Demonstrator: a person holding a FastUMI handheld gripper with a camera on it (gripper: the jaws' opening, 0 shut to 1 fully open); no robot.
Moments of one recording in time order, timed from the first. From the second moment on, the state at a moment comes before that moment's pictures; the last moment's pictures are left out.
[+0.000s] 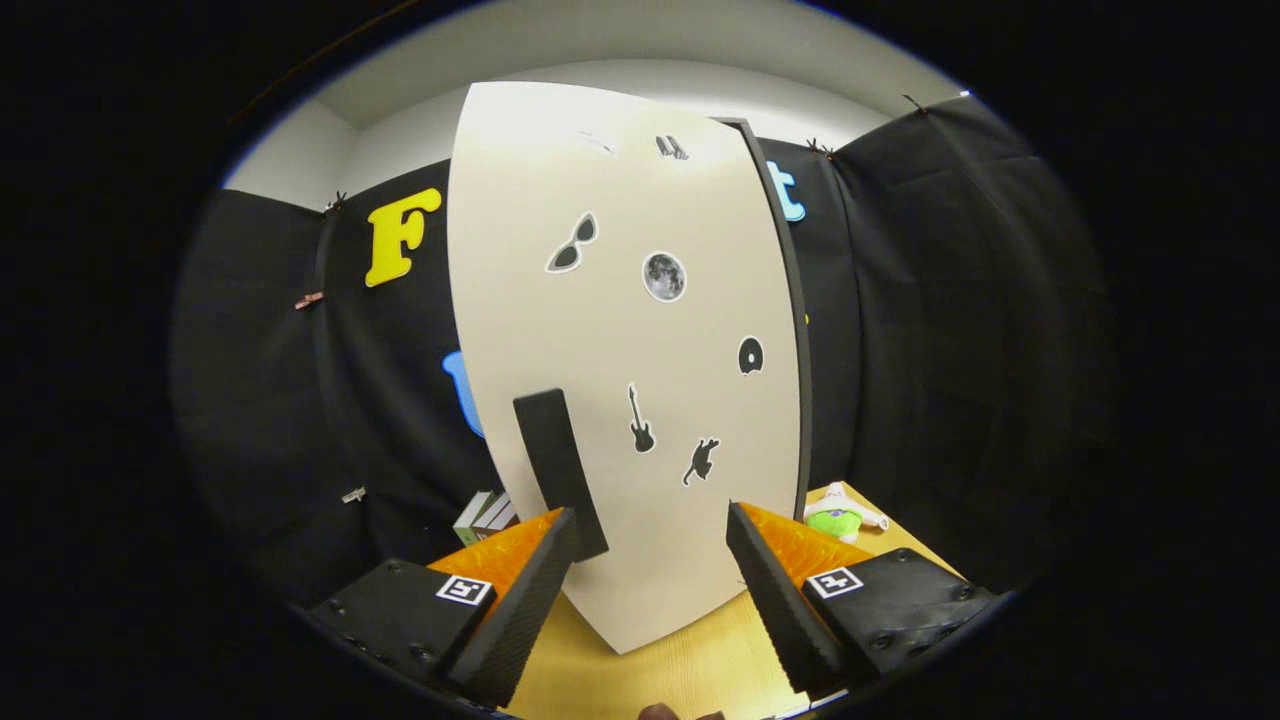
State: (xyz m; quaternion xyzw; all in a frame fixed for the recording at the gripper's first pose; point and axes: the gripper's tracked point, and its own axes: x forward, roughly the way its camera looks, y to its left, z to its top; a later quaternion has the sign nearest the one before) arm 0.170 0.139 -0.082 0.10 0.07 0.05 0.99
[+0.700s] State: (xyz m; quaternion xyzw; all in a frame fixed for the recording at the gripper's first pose) arm 0.159 0.141 -0.053 0.01 0.01 0.03 1.00
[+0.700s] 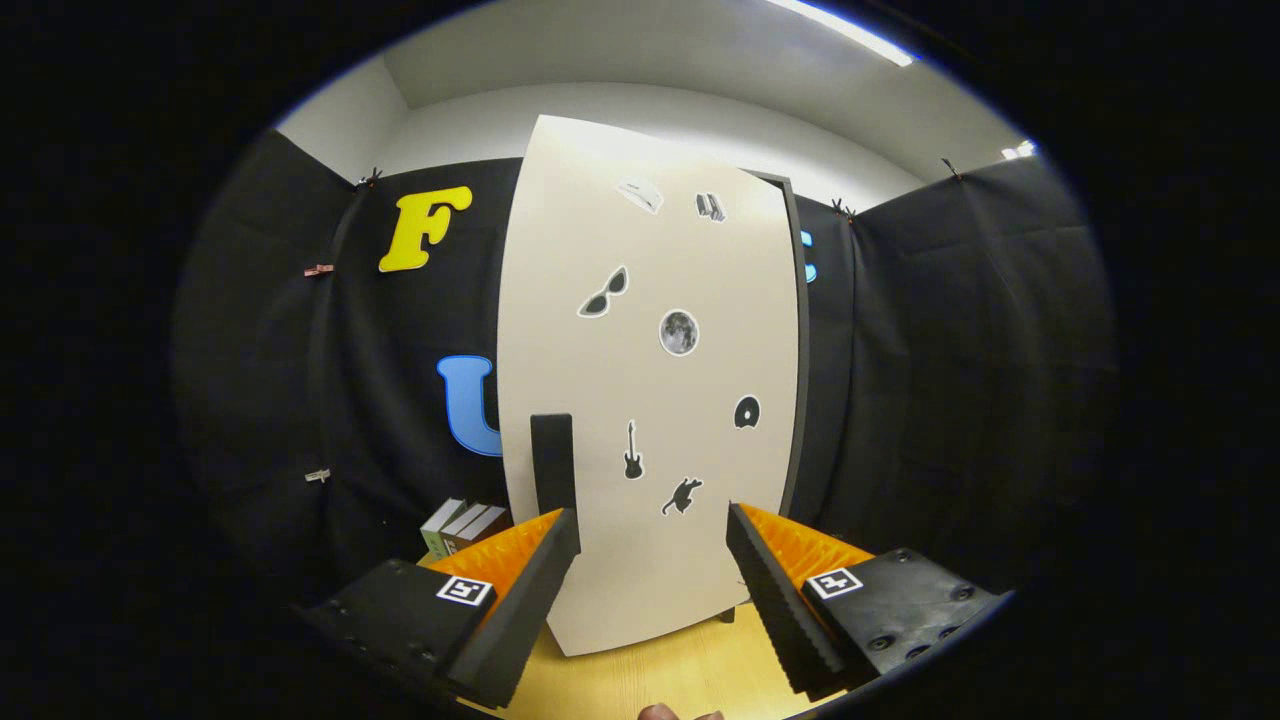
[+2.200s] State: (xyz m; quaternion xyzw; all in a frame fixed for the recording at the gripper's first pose) arm 0.158 0.142 -0.056 0.02 0.02 0.03 1.00
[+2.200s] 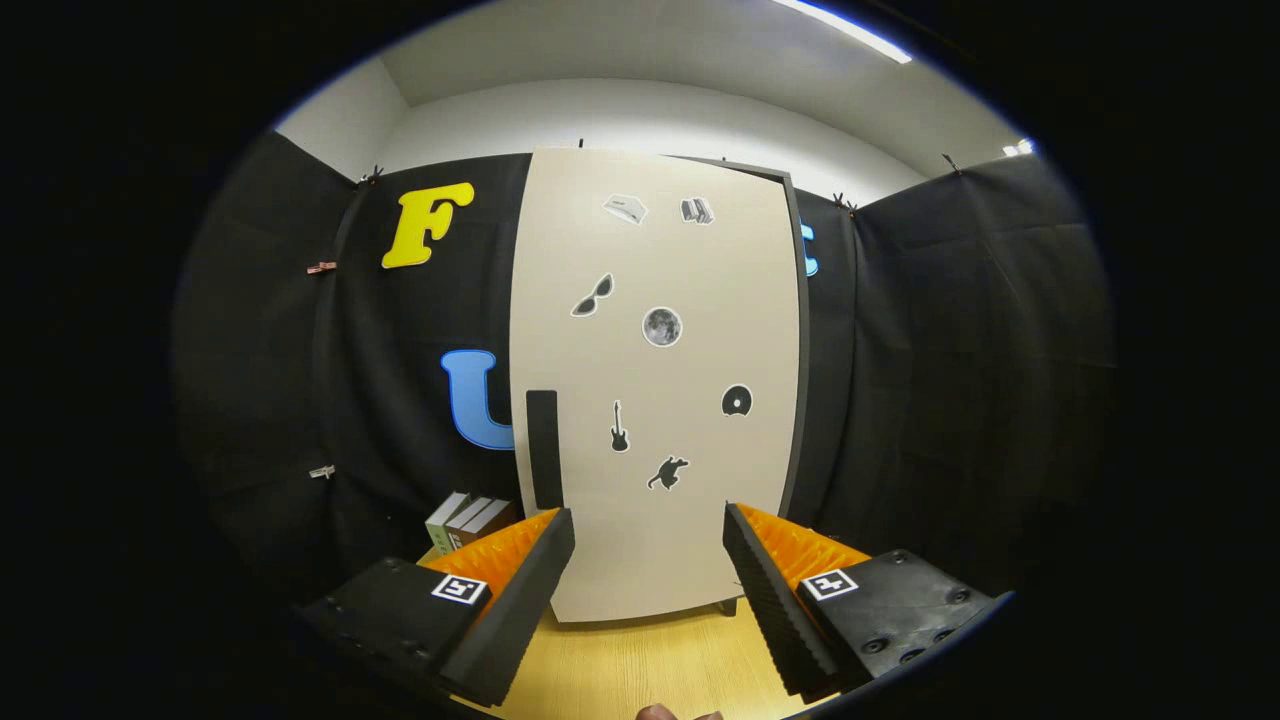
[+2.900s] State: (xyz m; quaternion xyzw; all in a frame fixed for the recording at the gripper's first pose) arm 0.155 0.130 -0.056 0.03 0.02 0.02 1.00
